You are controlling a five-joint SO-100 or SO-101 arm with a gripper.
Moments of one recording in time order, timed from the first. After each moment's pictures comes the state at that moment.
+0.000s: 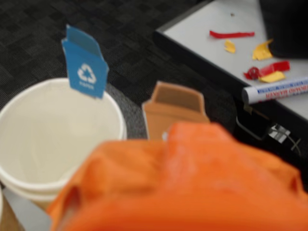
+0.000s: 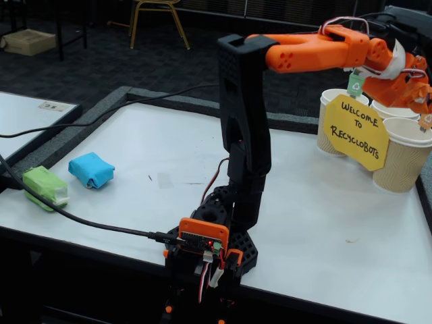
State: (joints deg) arm 43.8 100.3 101.0 35.5 4.1
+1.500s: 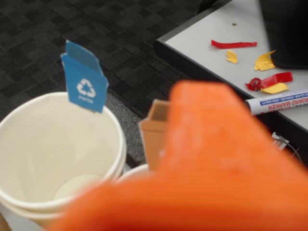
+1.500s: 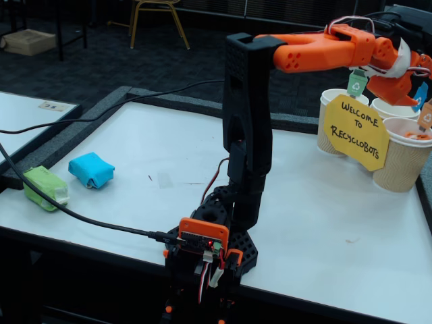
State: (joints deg) arm 43.7 97.0 97.7 35.5 4.1
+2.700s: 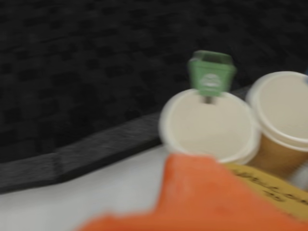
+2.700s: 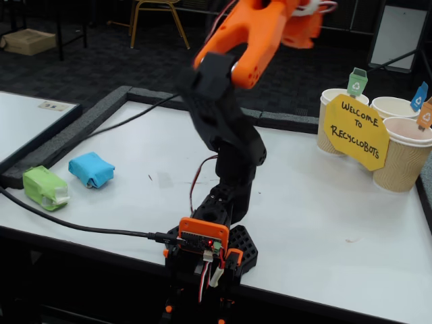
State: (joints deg) arm 12.1 132.5 100.9 69.4 4.3
